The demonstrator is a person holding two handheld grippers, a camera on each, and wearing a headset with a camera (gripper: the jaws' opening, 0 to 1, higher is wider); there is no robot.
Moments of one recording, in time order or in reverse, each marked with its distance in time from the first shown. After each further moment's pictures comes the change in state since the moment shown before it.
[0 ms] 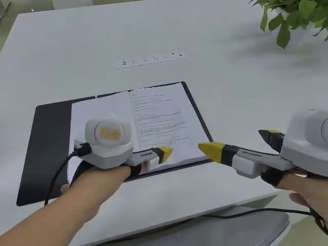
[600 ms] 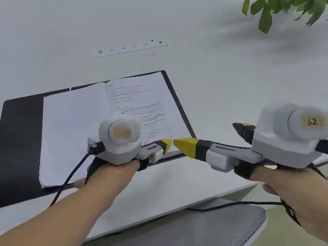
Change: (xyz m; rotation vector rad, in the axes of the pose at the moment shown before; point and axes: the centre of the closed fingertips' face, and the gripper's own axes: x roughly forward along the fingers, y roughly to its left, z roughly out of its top) left arm 0.067 -0.029 -0.015 -0.008 -0.010 0.003; right arm 0.018 -0.010 -0.012 0.020 0.032 0.032
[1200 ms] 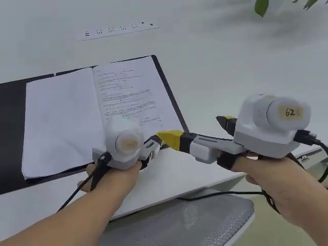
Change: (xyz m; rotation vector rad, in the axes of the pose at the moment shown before) left arm 0.018 -0.001 -0.018 0.034 -0.090 0.112; right arm 0.012 -0.006 -0.012 0.033 0.035 0.023
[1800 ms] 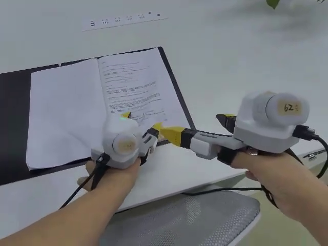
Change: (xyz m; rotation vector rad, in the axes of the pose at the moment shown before) left arm 0.000 0.012 0.002 -0.037 -0.060 0.018; right arm 0.016 0.001 -0.009 0.009 0.044 0.018
